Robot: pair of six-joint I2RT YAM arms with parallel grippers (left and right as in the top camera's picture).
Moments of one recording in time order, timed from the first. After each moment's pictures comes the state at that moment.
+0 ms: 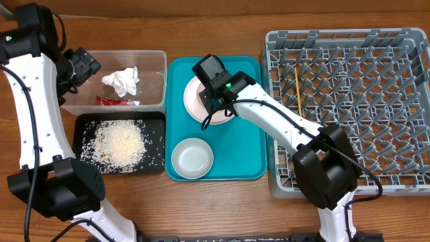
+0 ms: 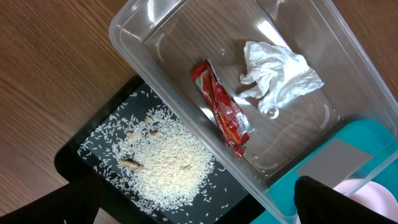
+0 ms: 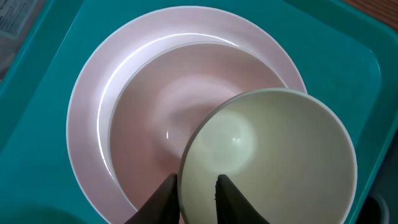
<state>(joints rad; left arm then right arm) 0.29 1.91 2.03 -1.43 -0.07 -0.57 0.68 2.09 1.70 -0.74 0.17 0.17</state>
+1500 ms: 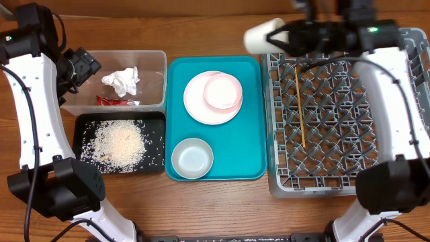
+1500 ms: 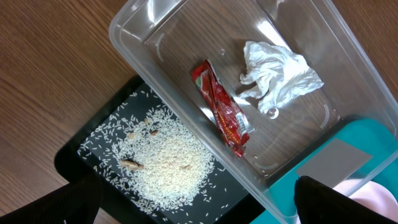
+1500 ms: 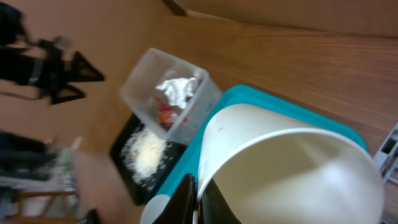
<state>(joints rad) 0.29 1.91 2.03 -1.43 -0.07 -0.57 0.02 1.87 1.91 -0.95 -0.99 -0.10</state>
